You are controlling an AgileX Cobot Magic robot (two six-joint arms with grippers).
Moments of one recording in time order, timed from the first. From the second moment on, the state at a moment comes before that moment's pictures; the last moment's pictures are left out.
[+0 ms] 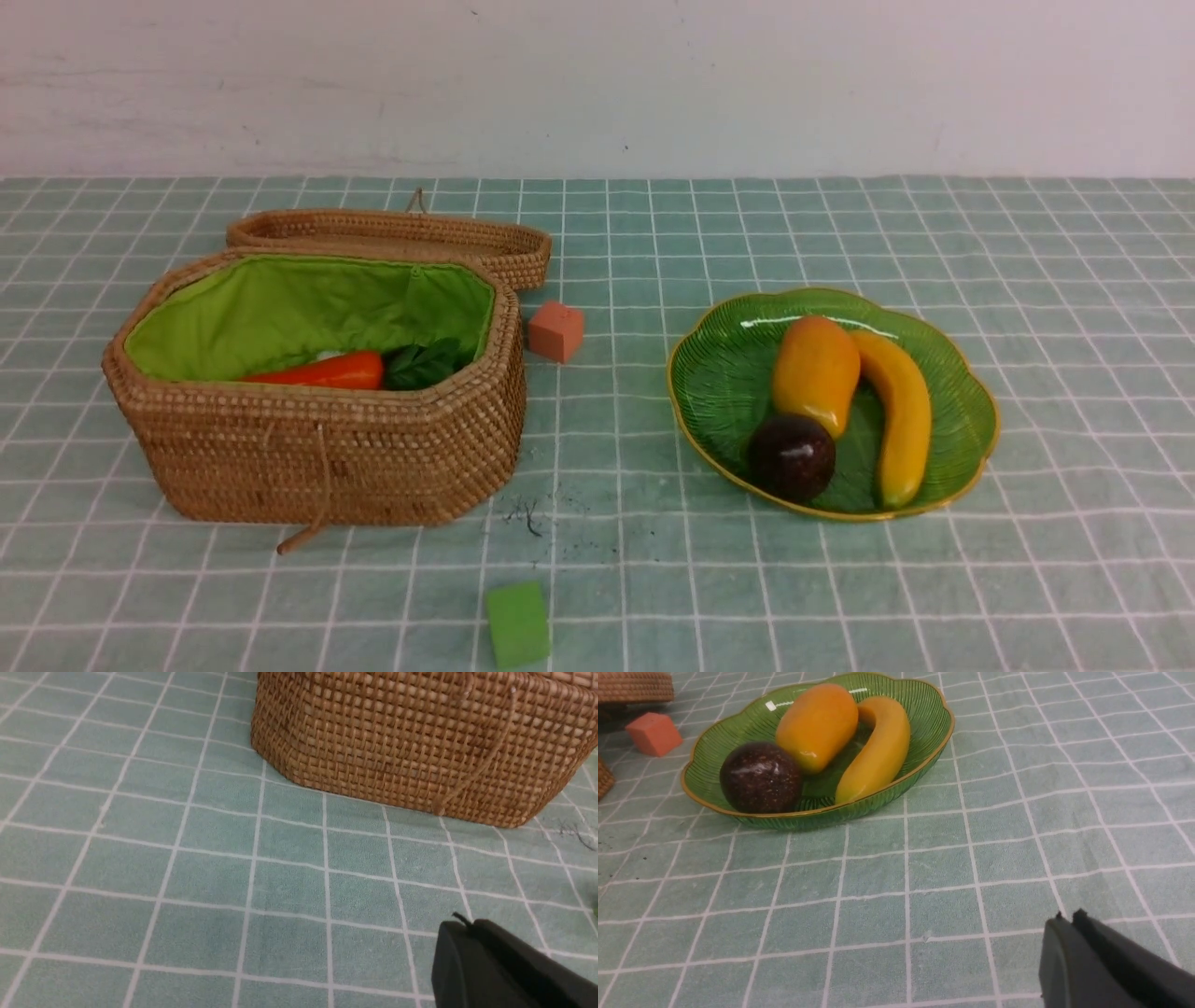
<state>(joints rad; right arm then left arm) 0.02 -0.01 0.01 0.10 0.40 0.05 -0.05 -0.02 0.03 -0.03 0.38 -0.25</state>
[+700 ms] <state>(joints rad) 0.02 -0.01 0.01 0.10 0.40 0.05 -0.05 -0.02 0.03 -0.02 0.38 -0.32</state>
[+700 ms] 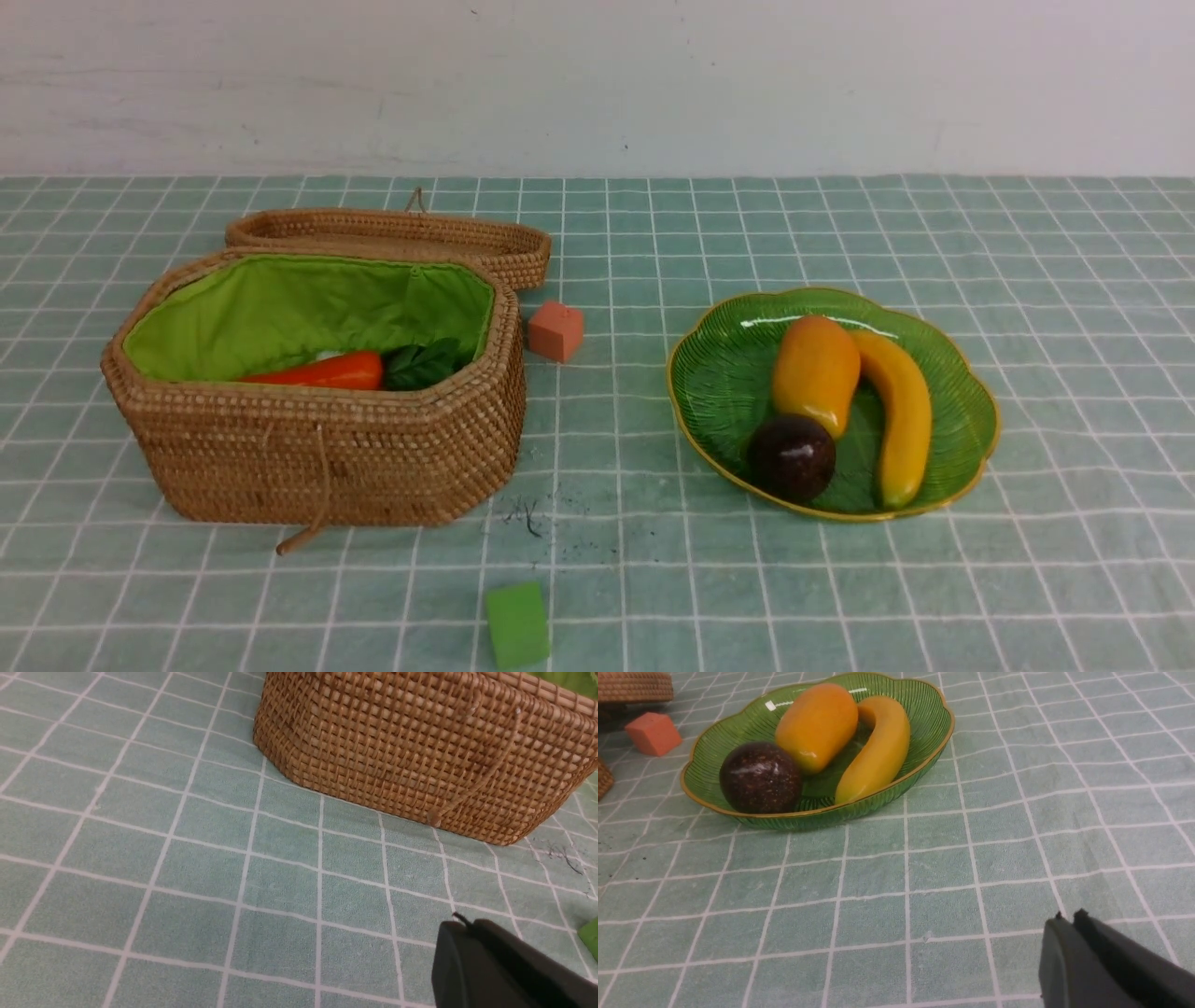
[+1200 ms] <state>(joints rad) 0.02 -0.01 0.01 0.10 0.40 0.05 -0.05 -0.02 0.03 -0.02 0.38 -0.32</state>
